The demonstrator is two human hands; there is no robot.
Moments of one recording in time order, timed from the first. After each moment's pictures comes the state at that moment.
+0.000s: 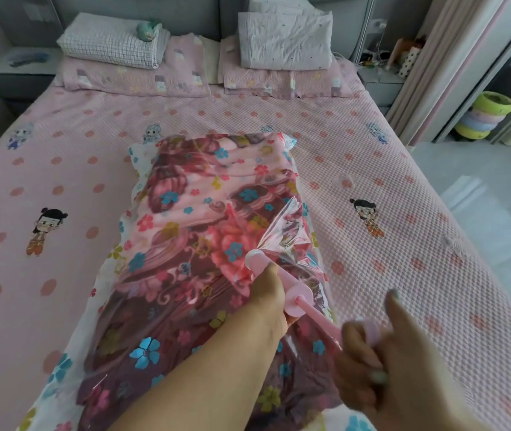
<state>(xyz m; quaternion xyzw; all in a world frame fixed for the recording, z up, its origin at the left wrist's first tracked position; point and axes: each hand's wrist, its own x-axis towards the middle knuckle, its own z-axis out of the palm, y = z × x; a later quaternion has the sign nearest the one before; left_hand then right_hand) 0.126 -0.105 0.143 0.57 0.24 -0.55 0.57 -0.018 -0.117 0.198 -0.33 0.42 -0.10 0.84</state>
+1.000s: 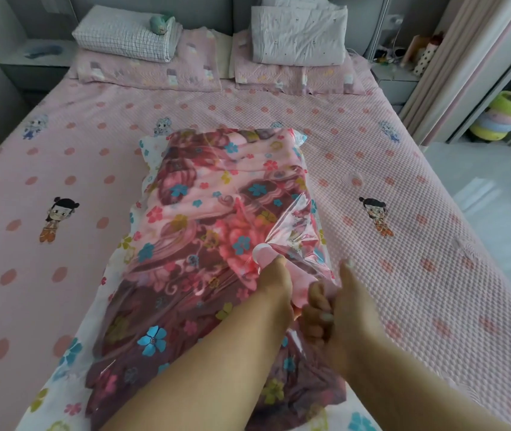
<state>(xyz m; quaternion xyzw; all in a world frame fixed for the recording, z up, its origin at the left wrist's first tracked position) 0.123 -0.104 0.147 0.54 0.27 -0.53 0.60 0.023 -0.120 0.198 -0.38 0.44 -0.13 0.80</state>
